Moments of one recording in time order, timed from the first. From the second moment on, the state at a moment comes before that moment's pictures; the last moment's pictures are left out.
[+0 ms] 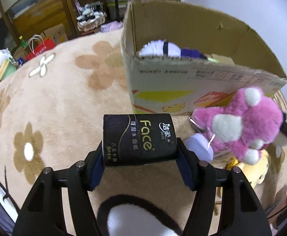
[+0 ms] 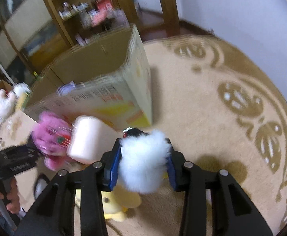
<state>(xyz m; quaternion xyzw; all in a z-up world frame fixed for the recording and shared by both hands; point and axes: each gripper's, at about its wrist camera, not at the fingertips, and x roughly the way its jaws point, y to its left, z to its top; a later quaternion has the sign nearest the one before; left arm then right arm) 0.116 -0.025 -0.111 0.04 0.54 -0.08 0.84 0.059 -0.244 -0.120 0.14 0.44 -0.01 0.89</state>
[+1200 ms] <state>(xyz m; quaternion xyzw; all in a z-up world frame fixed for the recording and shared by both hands) 0.090 -0.031 0.046 0.06 0.25 -0.10 0.96 0.055 -0.237 0.010 0.10 0.24 0.03 0.97</state>
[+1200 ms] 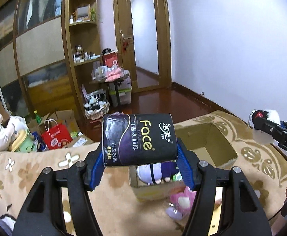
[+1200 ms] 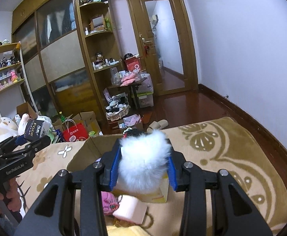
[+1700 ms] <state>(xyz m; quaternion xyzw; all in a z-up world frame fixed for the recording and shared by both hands) 0.129 -0.053 0.017 0.09 0.26 -0.12 0.95 0.098 -0.232 0.000 0.10 0.23 0.05 0.97</state>
